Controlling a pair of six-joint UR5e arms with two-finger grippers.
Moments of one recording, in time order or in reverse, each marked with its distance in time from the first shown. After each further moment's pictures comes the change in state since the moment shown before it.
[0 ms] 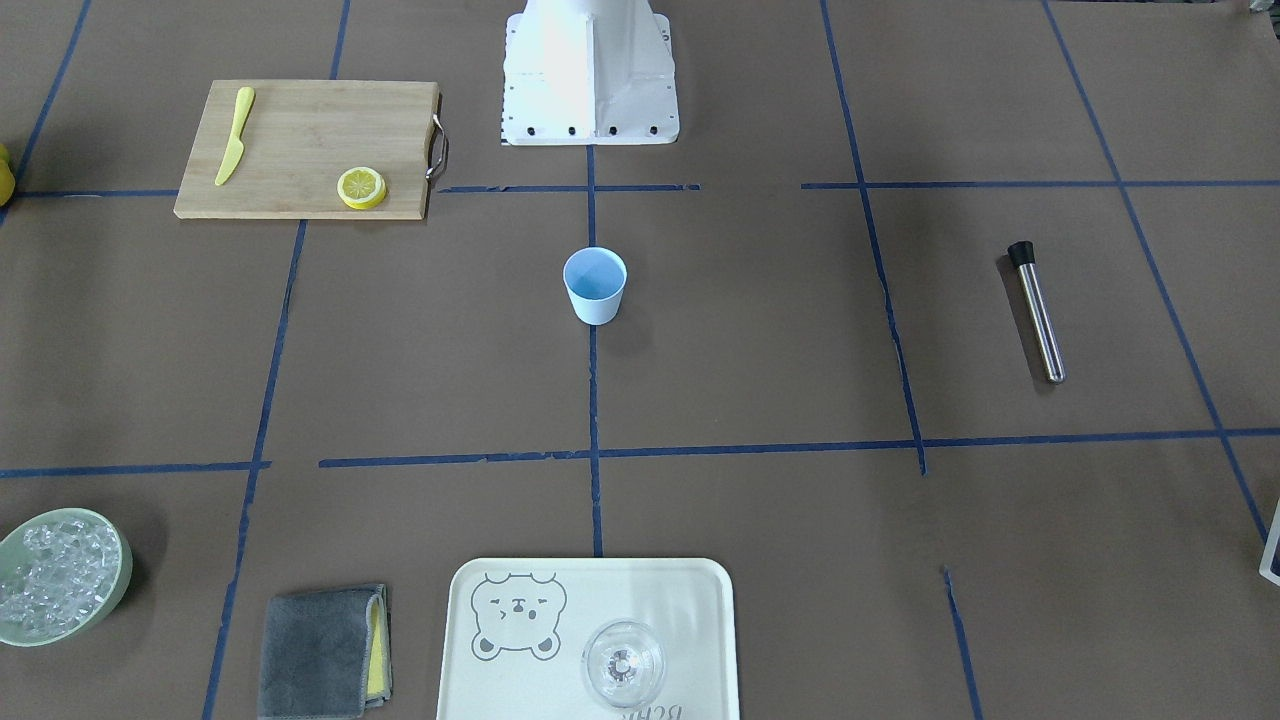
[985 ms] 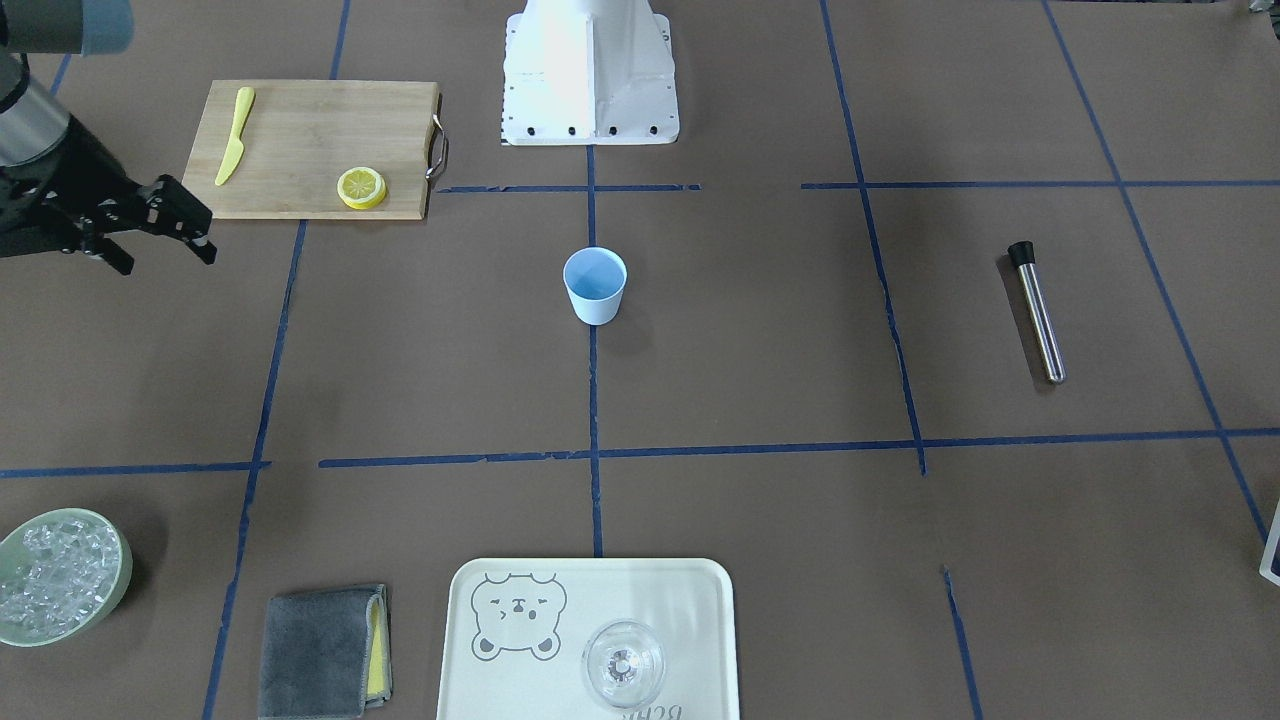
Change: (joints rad) left arm -0.004 0.003 -0.035 0.001 0.009 0.002; right arm -0.587 -0.029 0.281 0.194 -0.232 0.864
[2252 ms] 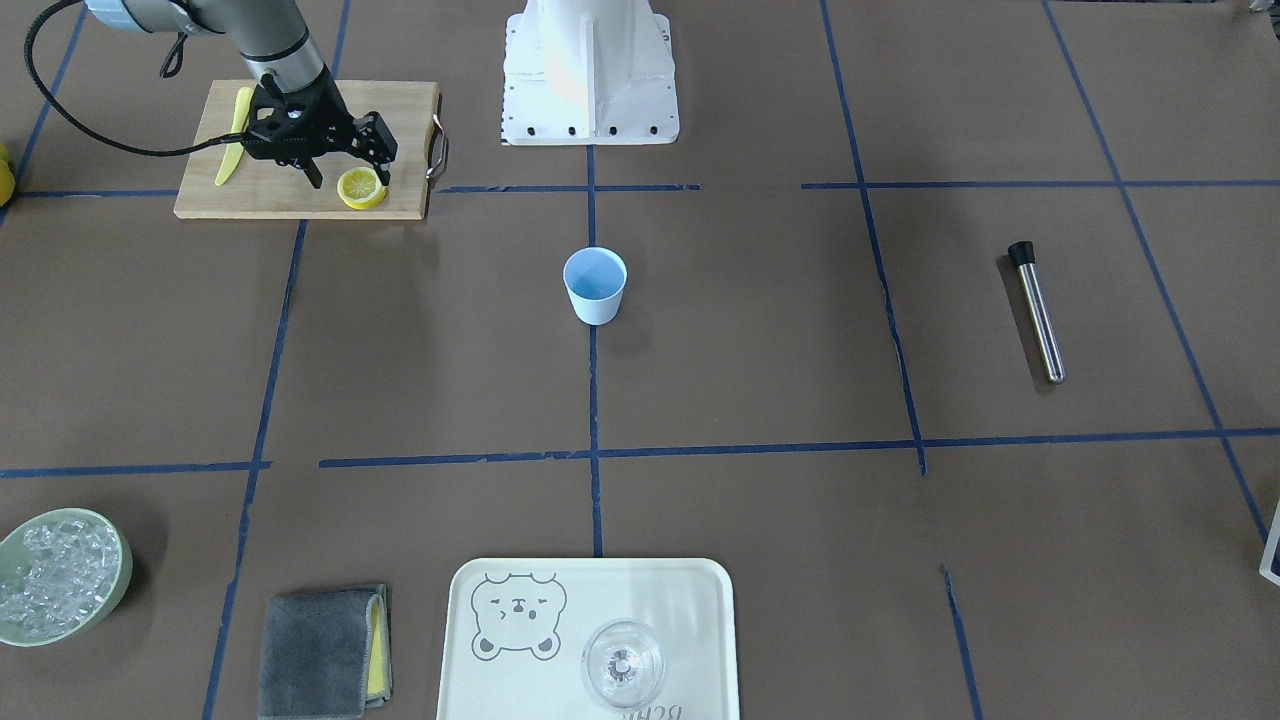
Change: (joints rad) left arm -0.012 0.000 -0.052 0.000 0.001 0.002; right arm -0.643 -0.092 0.037 0.136 -0.498 0.489
